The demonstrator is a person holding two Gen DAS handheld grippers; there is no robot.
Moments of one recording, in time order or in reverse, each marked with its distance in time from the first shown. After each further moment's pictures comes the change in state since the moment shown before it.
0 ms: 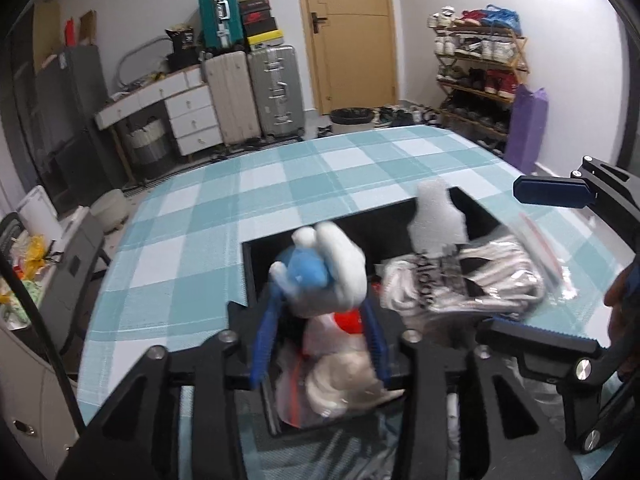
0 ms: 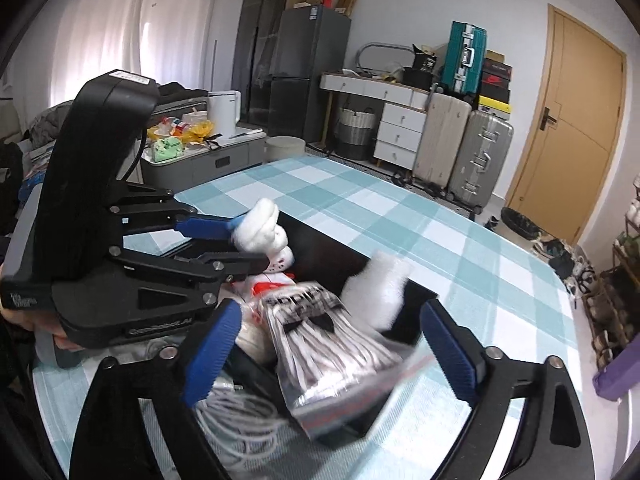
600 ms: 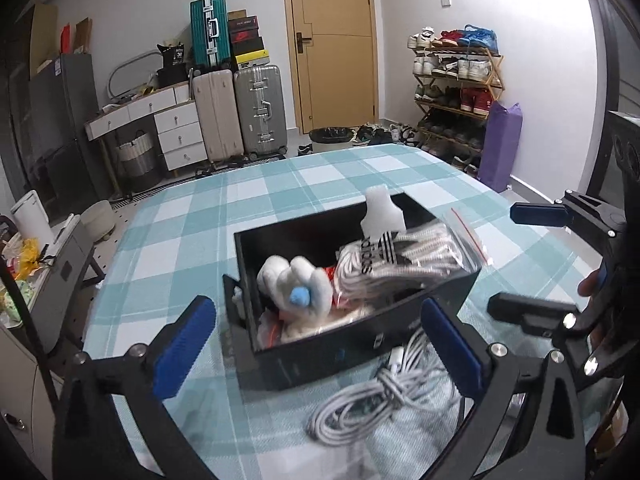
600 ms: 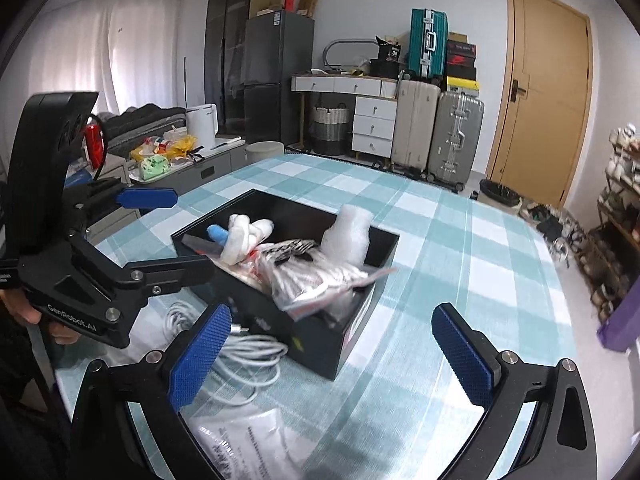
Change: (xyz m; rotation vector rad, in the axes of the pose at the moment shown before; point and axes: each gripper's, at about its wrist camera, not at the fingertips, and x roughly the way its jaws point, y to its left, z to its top) left arm -0.057 -0.010 -0.022 0.006 -0.070 -0.049; right arm -0.047 -0.011 -0.037 0.141 0.003 -0.024
